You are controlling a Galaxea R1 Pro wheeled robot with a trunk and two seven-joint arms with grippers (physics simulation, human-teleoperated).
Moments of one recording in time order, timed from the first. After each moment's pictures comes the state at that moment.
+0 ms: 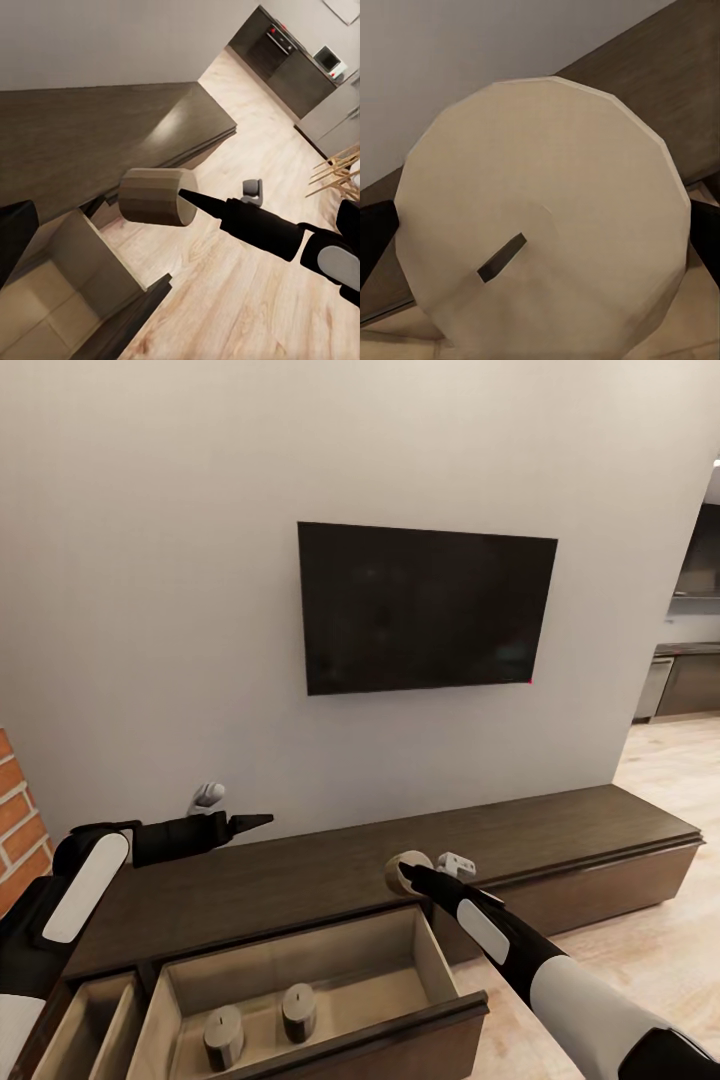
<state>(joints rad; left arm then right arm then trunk) -0.59 0.37 -0.09 -1.37 0.82 0.99 -0.52 -0.75 -0.05 0.60 -0.51 -1.00 0.10 0.03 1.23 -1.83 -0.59</state>
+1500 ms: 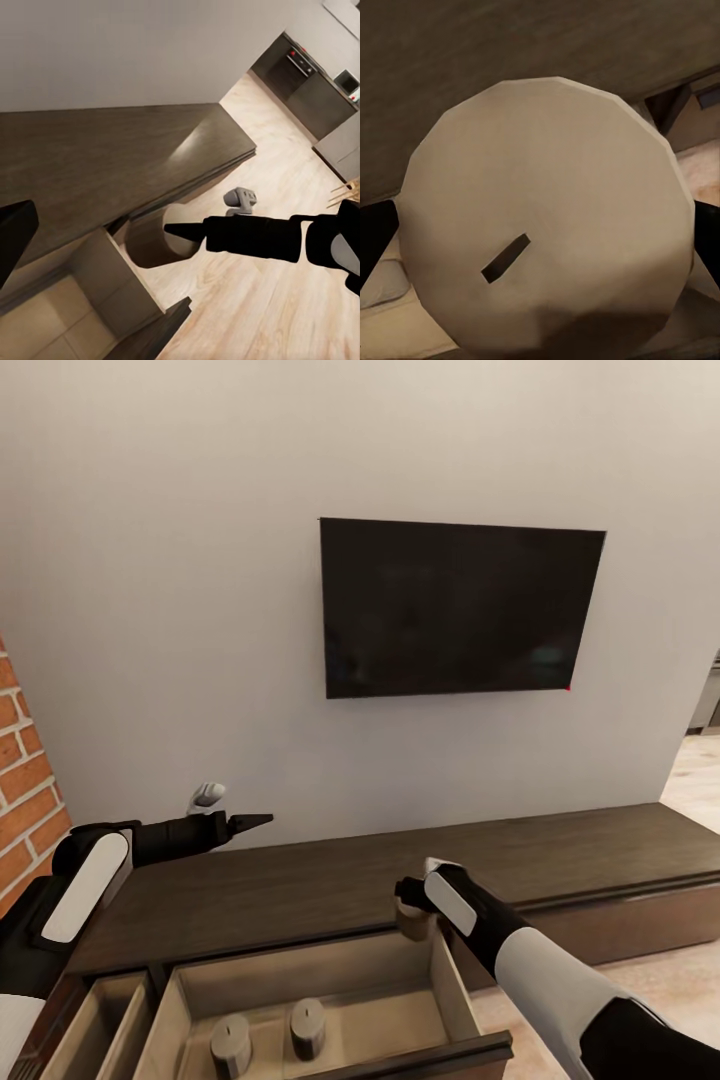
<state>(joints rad) -0.59 0.37 -0.08 -1.37 0.83 0.99 -0.52 -0.83 0.05 0.60 -0.53 -1.00 0.49 -0.46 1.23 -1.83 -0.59</state>
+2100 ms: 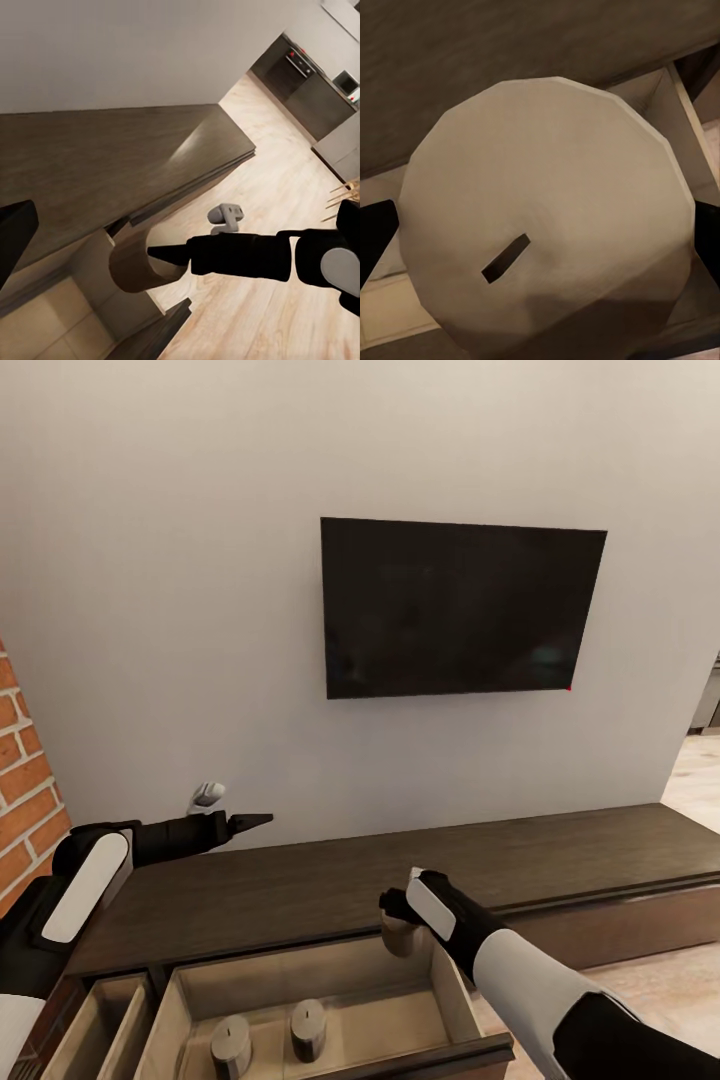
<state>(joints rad) -0.59 0.37 -0.08 -1.37 0.83 0.99 -0.52 -0.84 0.13 0.60 -0.44 -0.99 0.49 -0.47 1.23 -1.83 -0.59</state>
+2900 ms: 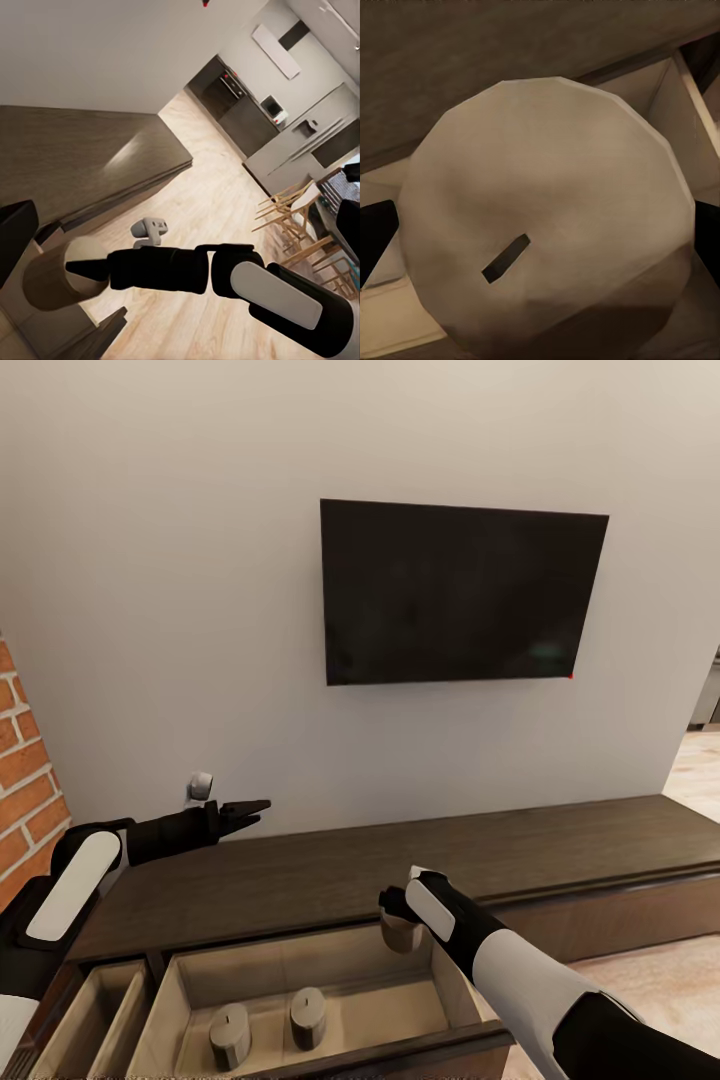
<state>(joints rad) -0.59 0.39 -0.09 -1.36 1.06 1.00 -0.53 -0.84 0.13 0.60 -0.43 -0.98 0.47 -0.46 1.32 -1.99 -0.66</state>
